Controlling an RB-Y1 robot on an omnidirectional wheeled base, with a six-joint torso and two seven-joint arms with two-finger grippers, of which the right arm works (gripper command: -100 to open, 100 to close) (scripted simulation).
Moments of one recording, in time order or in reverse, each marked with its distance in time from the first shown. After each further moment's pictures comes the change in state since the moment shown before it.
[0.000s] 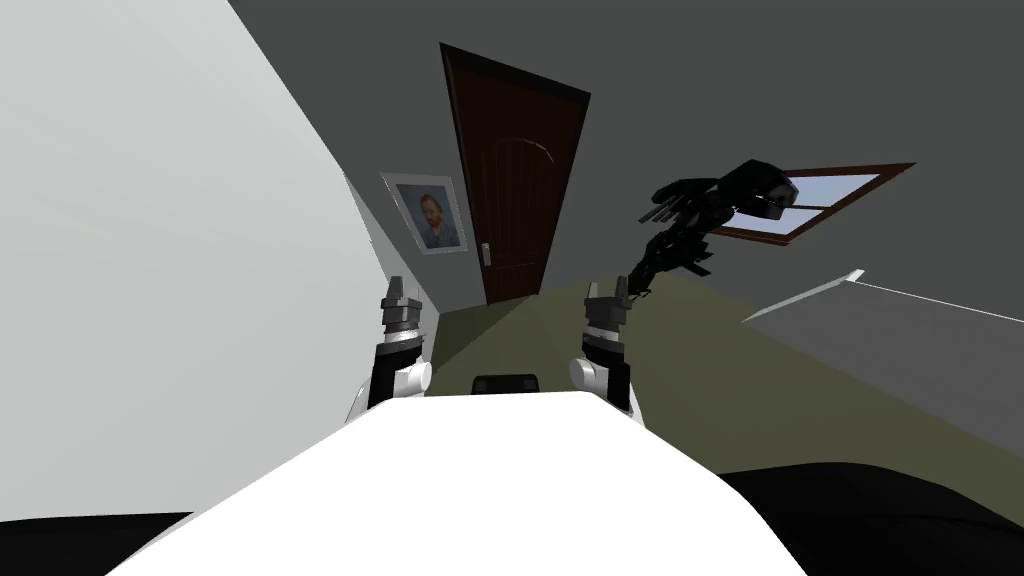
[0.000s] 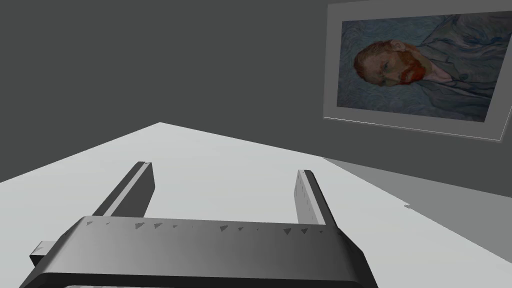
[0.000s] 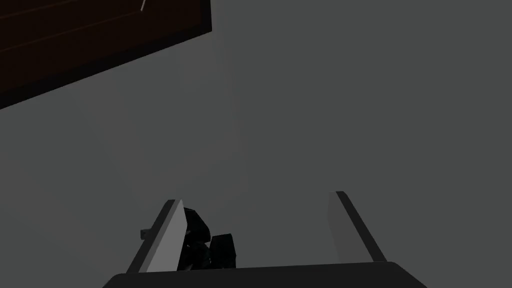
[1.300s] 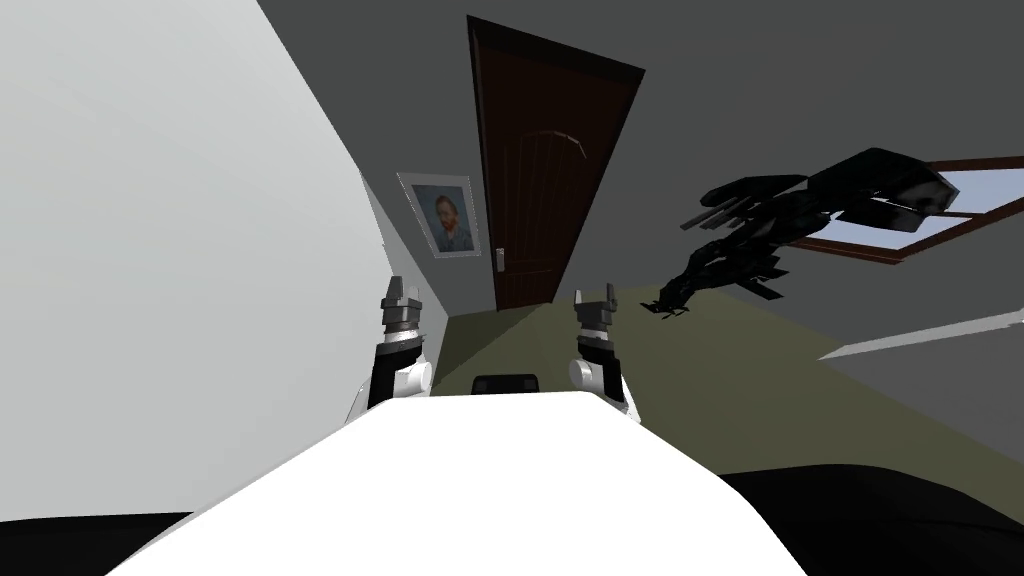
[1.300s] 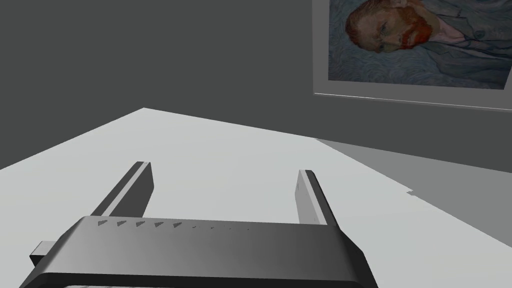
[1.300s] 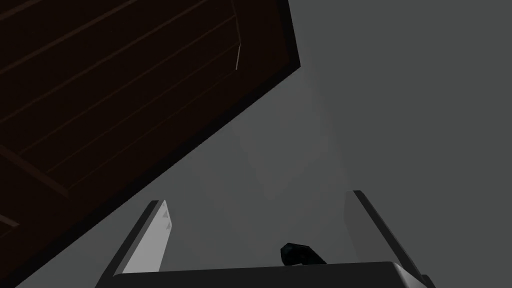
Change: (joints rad) arm -0.030 -0.083 0.003 0.132 -0.054 0.025 -0.243
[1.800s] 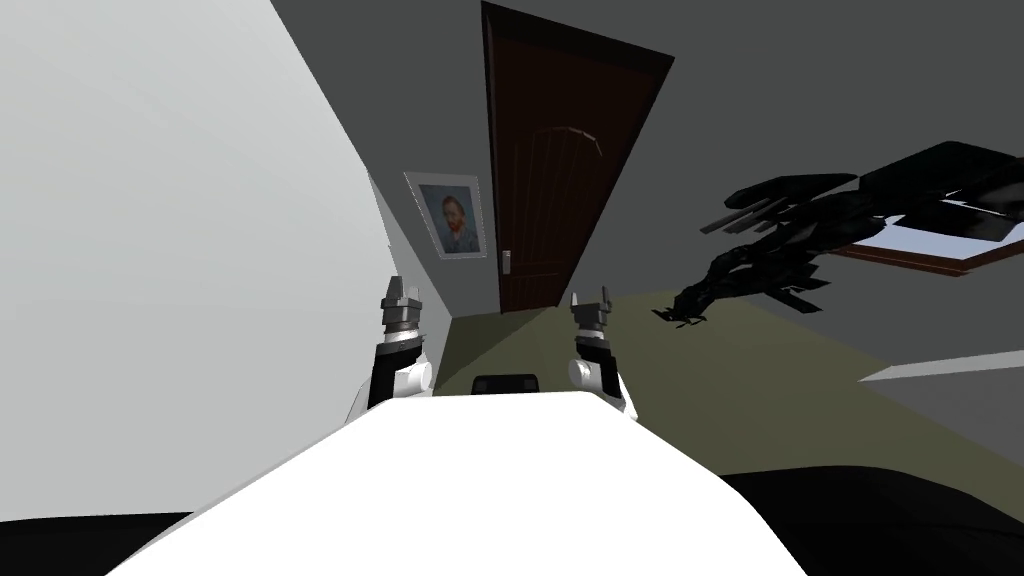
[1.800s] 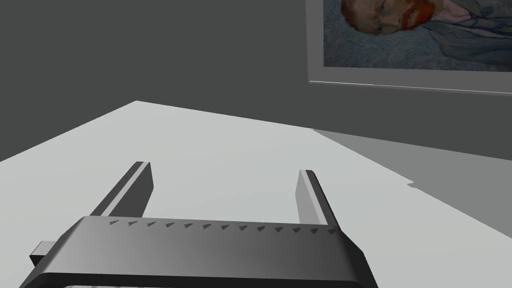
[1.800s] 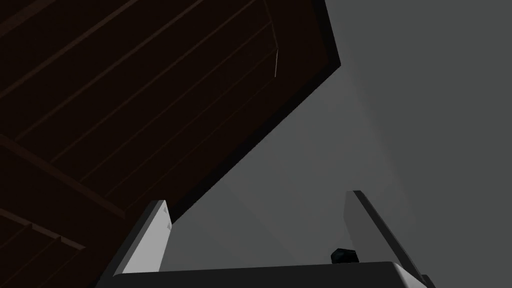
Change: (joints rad) arm -0.019 -0.023 0.000 0.058 -0.023 0.014 -0.102
